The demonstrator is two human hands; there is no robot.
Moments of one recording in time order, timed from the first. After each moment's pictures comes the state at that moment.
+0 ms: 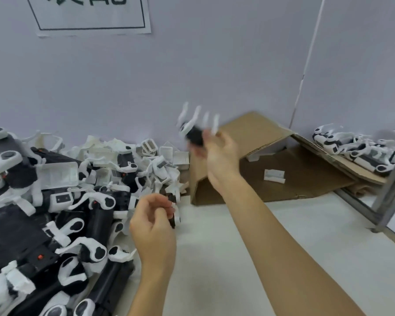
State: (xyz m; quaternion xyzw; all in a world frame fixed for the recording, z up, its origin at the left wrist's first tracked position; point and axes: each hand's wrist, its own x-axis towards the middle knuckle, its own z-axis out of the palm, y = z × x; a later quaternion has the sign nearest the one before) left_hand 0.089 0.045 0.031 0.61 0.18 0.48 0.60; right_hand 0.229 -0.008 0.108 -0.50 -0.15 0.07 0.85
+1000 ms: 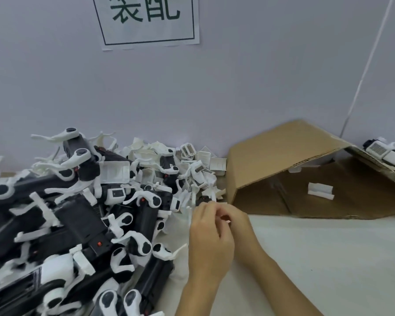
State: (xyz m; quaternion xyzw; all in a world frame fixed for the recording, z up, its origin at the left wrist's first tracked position) left_hand 0.093 0.045 0.015 0.80 0.13 0.44 0.40; right_hand 0.178 -0.006 -0.011 -0.73 -0.40 0.00 0.55
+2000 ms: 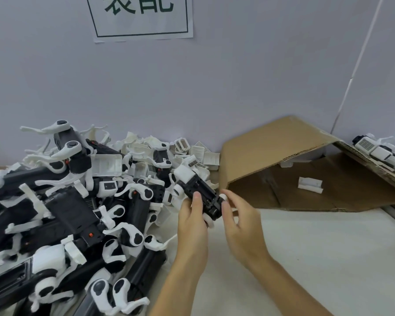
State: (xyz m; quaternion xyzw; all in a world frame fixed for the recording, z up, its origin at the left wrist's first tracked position) left_hand 0.101 0.048 0.018 0.50 0.23 0.30 0.77; right_hand 0.160 -0.035 0.000 -0.74 -0.32 -0.07 0.59
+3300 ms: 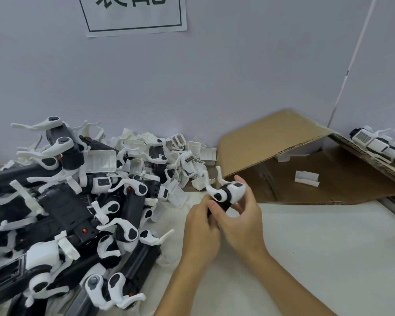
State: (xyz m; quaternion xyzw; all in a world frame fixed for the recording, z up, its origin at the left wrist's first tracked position) left_hand 0.102 0.043 -0.003 0.80 0.15 0.30 0.50; right_hand 0.167 -0.036 -0.011 -0.66 -0.26 -0.03 0.70
